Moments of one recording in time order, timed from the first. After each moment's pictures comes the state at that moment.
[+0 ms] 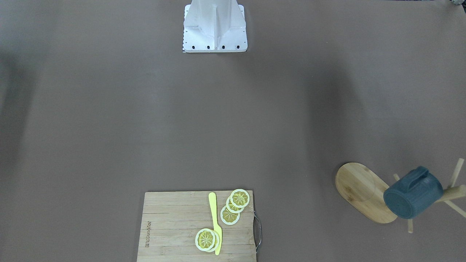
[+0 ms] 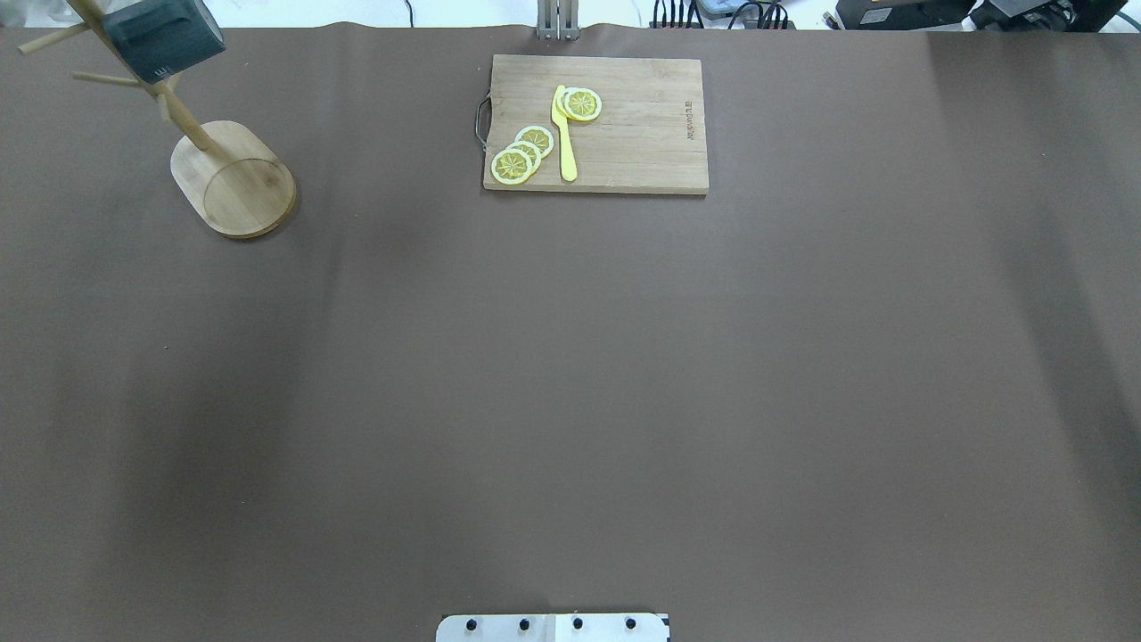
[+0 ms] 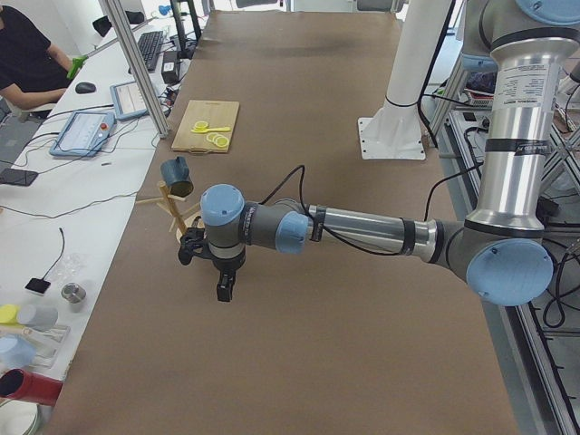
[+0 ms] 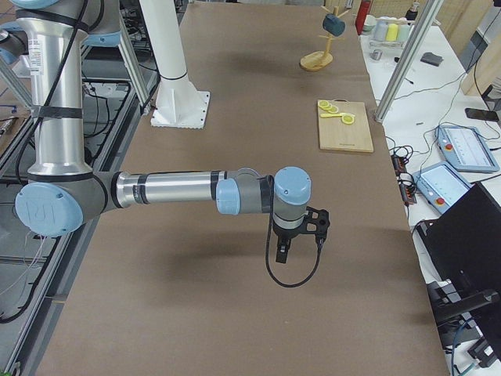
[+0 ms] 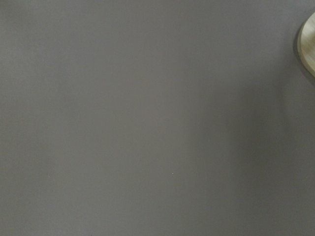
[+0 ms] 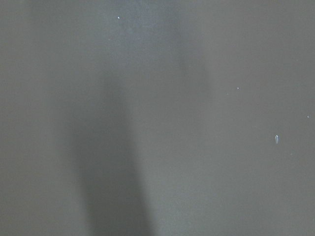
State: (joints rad) left arm -1.52 -1.62 -1.64 -1.65 -2.32 -0.11; right arm 1.56 -1.60 1.68 -1.58 2.35 0.23
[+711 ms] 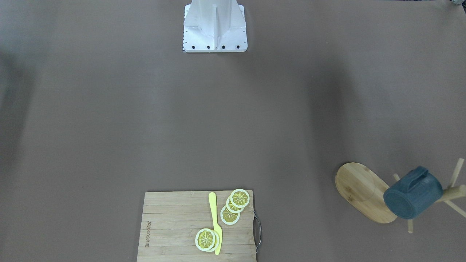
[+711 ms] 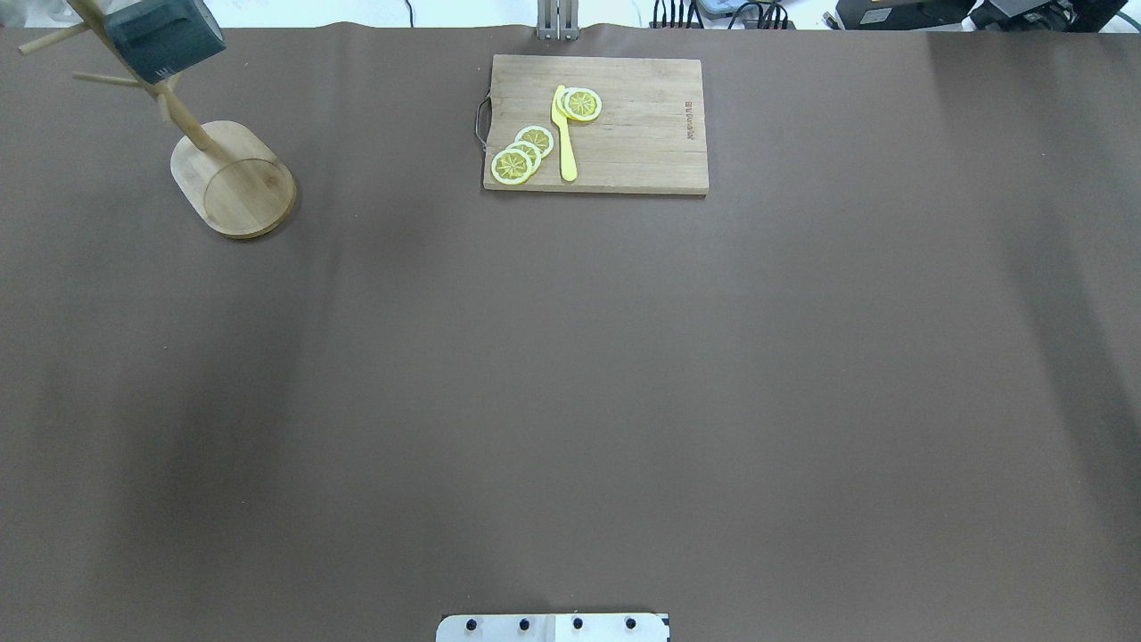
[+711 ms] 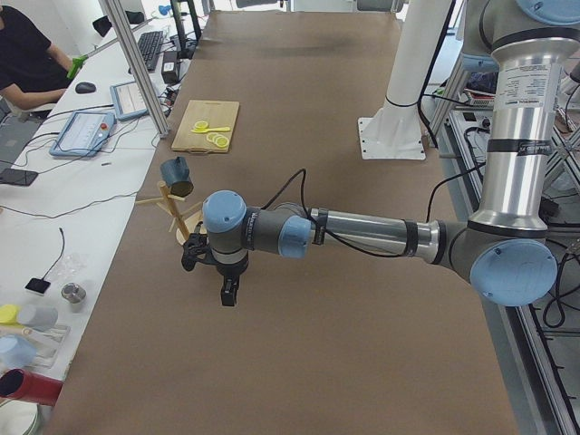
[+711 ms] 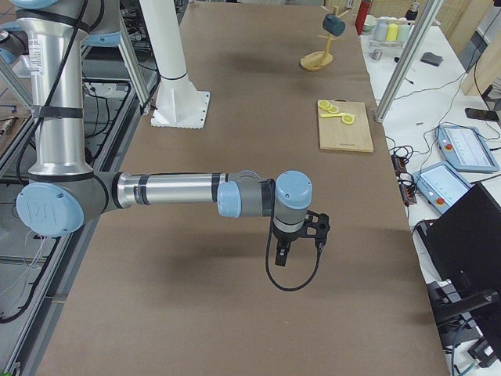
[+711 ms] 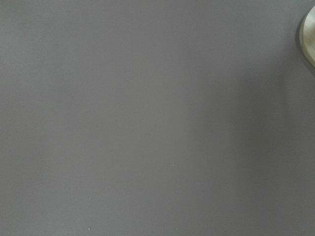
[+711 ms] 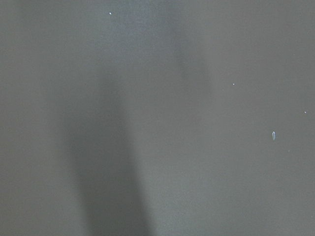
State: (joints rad) left arm -1.52 -1.61 -1.63 -1.64 -2.33 -0.10; right arm 1.56 -1.59 1.67 -1.58 2.35 0.24
